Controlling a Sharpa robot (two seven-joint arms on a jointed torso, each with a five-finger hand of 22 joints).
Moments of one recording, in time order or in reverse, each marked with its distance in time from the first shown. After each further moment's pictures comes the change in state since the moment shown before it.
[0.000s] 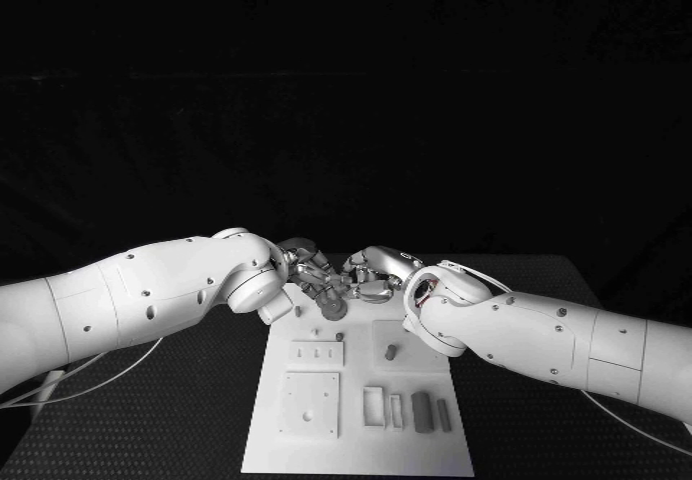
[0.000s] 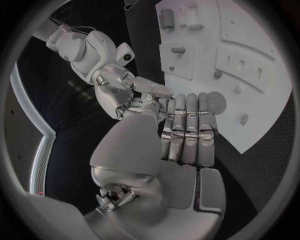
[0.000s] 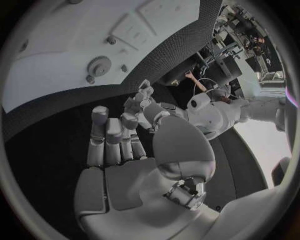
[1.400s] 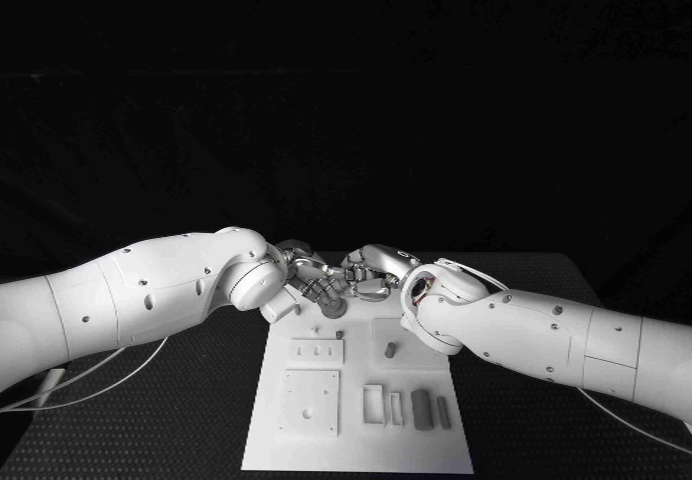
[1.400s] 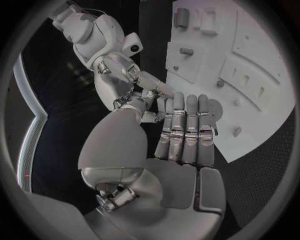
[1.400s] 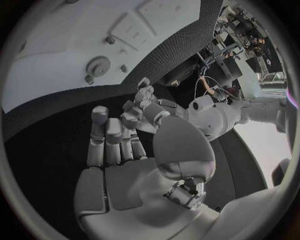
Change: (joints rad) left arm 0.000 0.001 -0.002 -0.005 0.164 -0.038 -0.056; left_hand -0.249 -0.166 0.116 -0.087 0.317 0.017 -0.010 0.066 0.033 0.016 -0.021 0.048 0.127 -0.035 0.019 0.015 0.071 0.000 -0.043 0.018 0.000 0.056; right arm 0.000 0.011 -0.001 -0.005 -0.010 0.000 -0.010; right_hand 0.000 0.000 0.003 0.003 0.000 0.003 -0.003 -0.003 0.003 0.001 -0.001 0.000 -0.002 0.001 -0.001 0.000 -0.001 -0.003 0.000 0.000 0.000 0.000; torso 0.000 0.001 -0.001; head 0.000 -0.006
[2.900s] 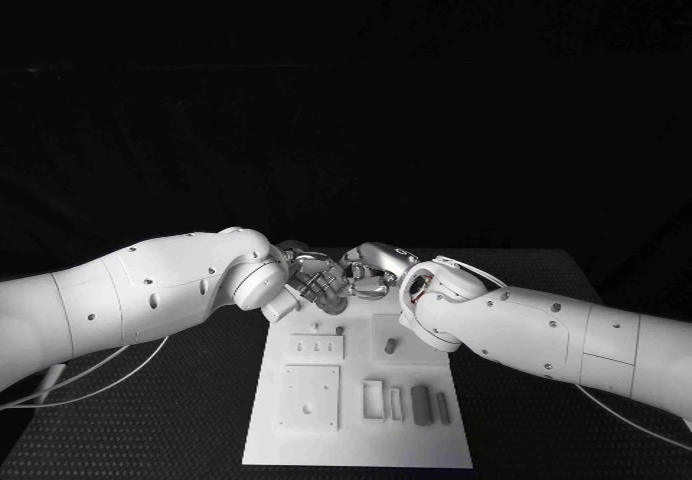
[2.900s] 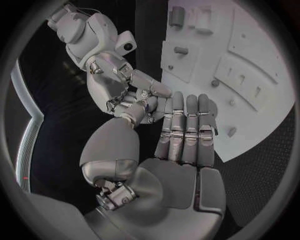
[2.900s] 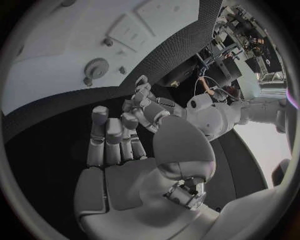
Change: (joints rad) left arm 0.000 0.011 -0.023 -0.008 -0.001 -0.029 -0.018; left_hand -0.208 0.113 0.315 -0.463 -0.031 0.018 -0.022 0.079 -0.031 -0.006 -0.014 0.061 0.062 0.005 -0.013 0.043 -0.019 0.000 0.011 -0.011 -0.004 0.053; right arm -0.002 0.004 -0.001 0.003 -0.003 0.005 -0.003; right_hand 0.000 0.000 0.006 0.000 0.000 0.000 0.000 0.000 0.004 0.001 -0.001 0.000 -0.002 0.000 0.000 0.000 -0.002 0.007 0.000 0.000 0.000 0.000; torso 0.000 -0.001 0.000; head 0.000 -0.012
